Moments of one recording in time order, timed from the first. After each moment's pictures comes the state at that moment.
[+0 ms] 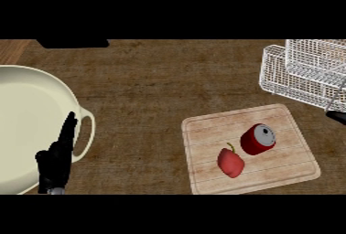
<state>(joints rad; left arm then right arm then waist) 0.09 0.25 -0.12 -1.50 0.05 0.30 0.00 -0.19 -0.58 -0.25 -1.53 -0.41 0.08 0.01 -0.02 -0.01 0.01</state>
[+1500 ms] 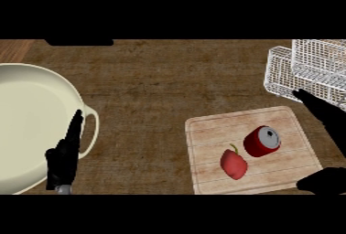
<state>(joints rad) 0.07 0.21 -0.12 -1.49 0.00 0.28 0.00 -0.15 -0.85 0.26 -2.07 0.22 0.22 0.77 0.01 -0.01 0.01</state>
